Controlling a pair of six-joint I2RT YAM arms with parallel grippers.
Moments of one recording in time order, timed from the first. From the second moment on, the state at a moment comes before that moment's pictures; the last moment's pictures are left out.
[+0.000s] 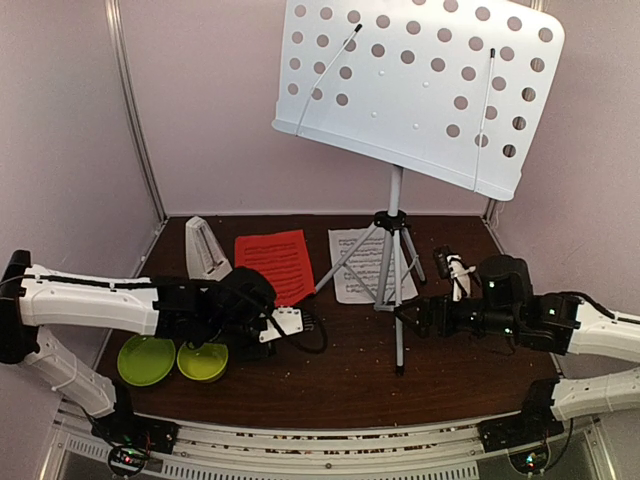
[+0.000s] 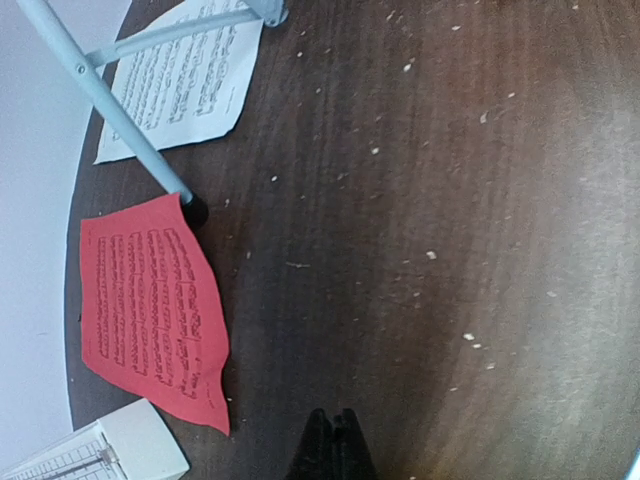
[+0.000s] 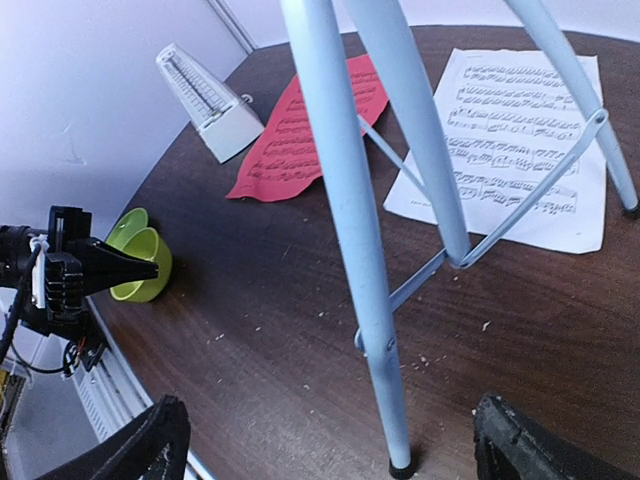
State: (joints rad) left arm -1.11 1.41 0.92 -0.44 -0.28 0.46; right arm 0.88 0.88 0.59 -0.19 0.03 0.53
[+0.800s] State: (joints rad) left arm -0.98 1.81 1.08 -0.23 -0.40 0.27; right arm 0.87 0.65 0.42 -0.15 0.09 0.89
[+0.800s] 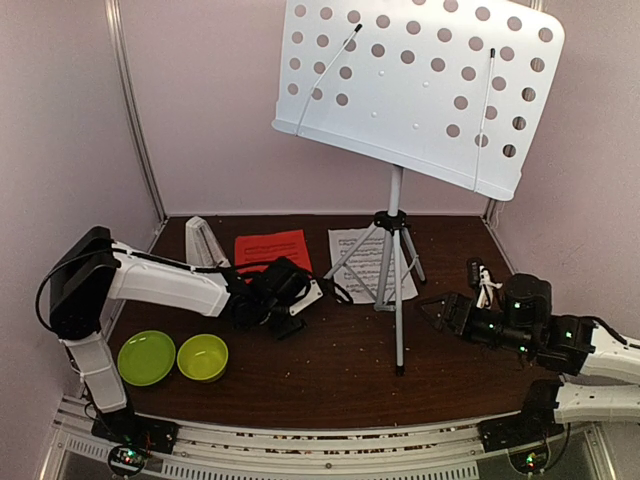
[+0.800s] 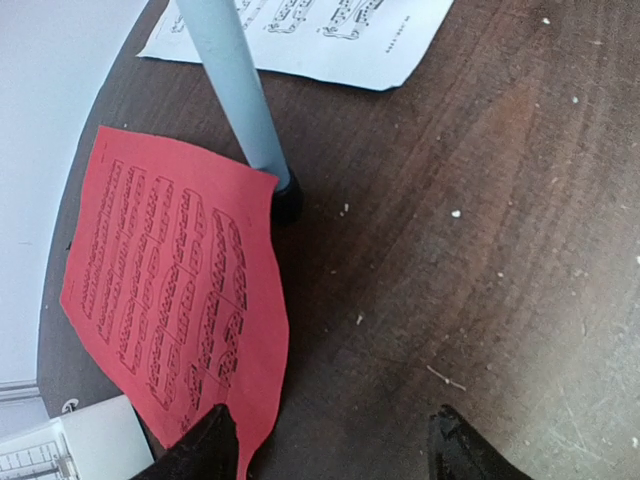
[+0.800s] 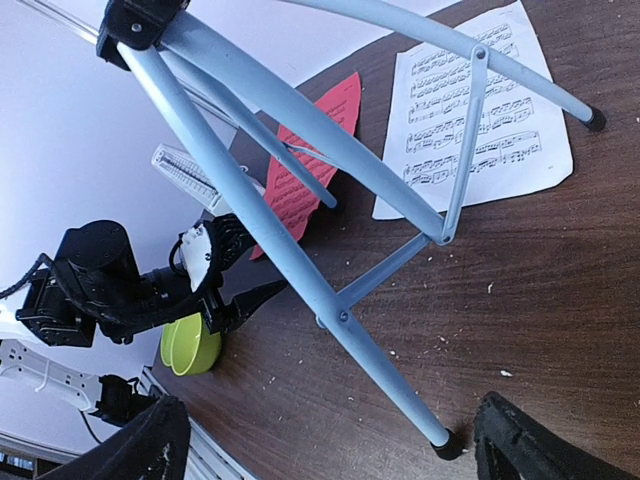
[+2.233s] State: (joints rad) left arm -1.12 1.67 1.00 -0.09 -0.44 0.24; right arm 0.88 0.67 0.42 -0.24 0.16 1.07
